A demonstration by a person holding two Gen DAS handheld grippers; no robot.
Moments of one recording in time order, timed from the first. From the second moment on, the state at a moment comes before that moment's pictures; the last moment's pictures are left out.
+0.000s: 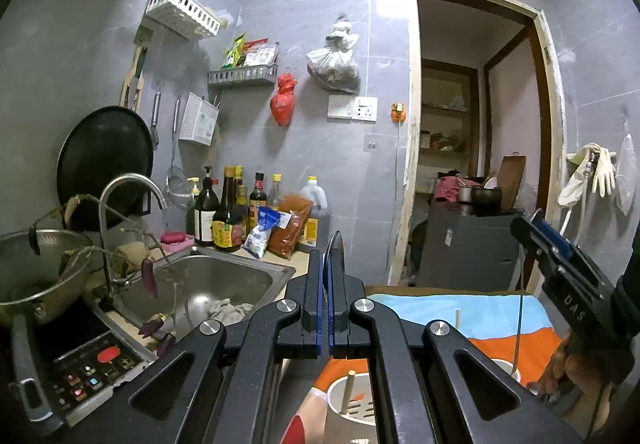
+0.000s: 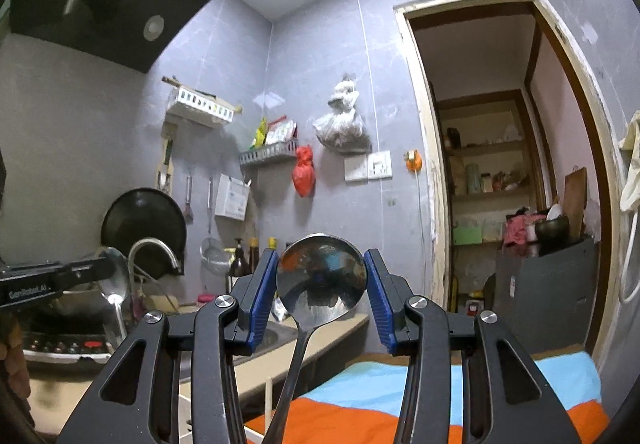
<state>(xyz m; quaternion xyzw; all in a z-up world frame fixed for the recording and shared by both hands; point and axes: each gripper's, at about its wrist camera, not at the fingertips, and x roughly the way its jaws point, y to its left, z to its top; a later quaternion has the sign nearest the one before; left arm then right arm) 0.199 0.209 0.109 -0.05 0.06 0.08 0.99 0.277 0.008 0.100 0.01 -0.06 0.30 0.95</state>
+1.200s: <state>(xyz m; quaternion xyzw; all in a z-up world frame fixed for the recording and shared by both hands) 0.207 0.168 0.050 0.06 0.02 0.11 0.99 0.289 0.004 0.041 -0.01 0.00 0.31 0.95</state>
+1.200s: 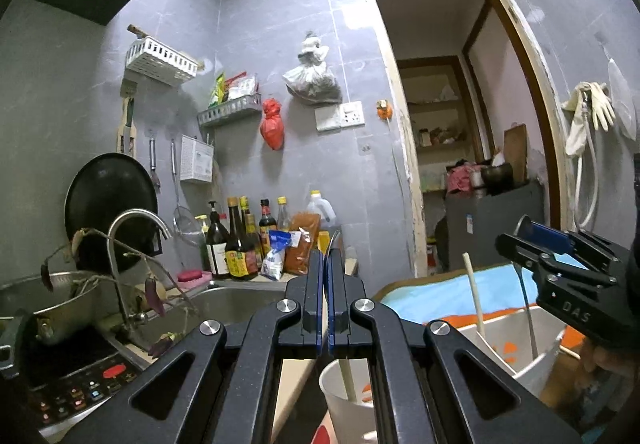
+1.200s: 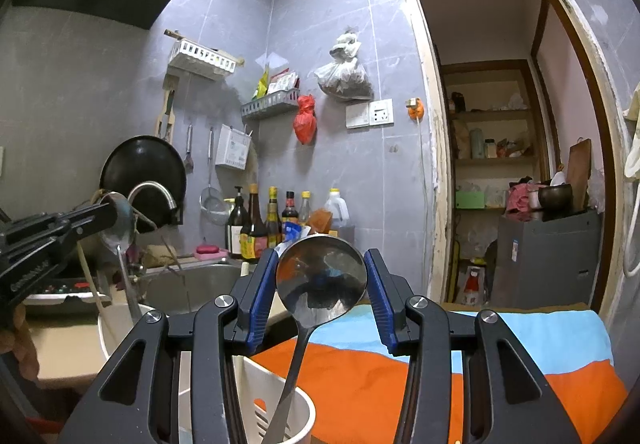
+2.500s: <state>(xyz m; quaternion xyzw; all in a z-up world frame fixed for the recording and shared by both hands) 0.191 0.113 0.078 -0.06 0.06 -0.03 1.00 0.233 -0.129 0.082 0.03 -0.01 0.23 0.97</state>
